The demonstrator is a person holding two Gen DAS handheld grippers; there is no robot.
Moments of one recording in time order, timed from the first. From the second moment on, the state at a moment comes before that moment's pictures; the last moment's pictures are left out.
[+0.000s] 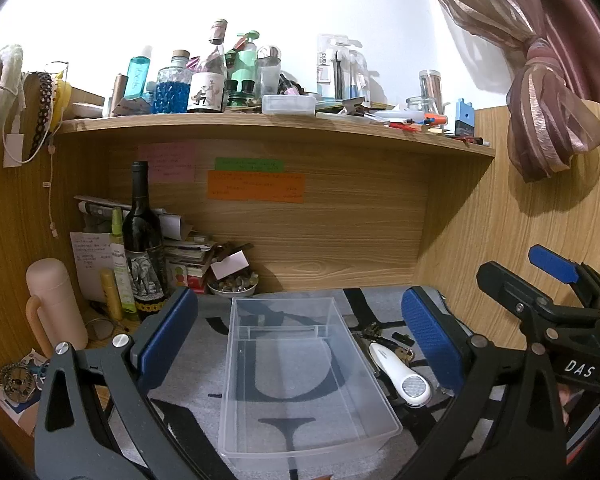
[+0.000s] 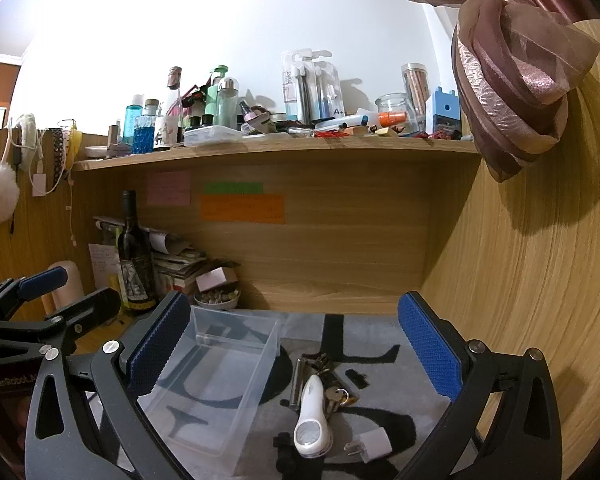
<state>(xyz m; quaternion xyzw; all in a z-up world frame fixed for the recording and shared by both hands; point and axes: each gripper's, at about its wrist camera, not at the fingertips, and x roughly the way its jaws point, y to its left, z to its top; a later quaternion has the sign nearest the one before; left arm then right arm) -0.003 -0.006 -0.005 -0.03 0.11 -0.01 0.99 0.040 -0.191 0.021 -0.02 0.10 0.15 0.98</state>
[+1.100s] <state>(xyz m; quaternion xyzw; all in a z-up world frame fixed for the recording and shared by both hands) 0.127 0.089 -0.097 -0.07 0.42 -0.04 0.90 0.136 -0.236 -0.048 -0.01 0.30 0.06 0.95</state>
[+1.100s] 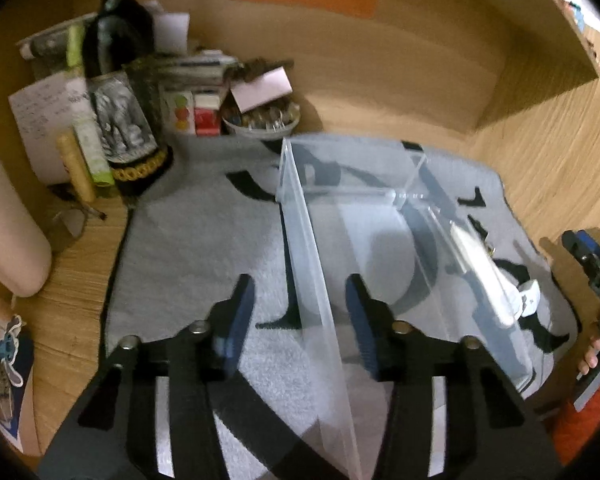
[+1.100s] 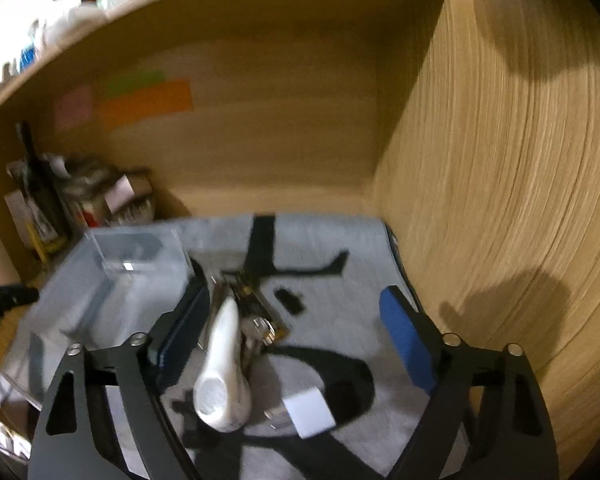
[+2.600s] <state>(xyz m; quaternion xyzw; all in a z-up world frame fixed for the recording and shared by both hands) 0.141 0.069 -0.114 -0.03 0.44 -0.06 0.90 0.161 -0.191 -0.035 -0.04 0.33 0.13 0.93</state>
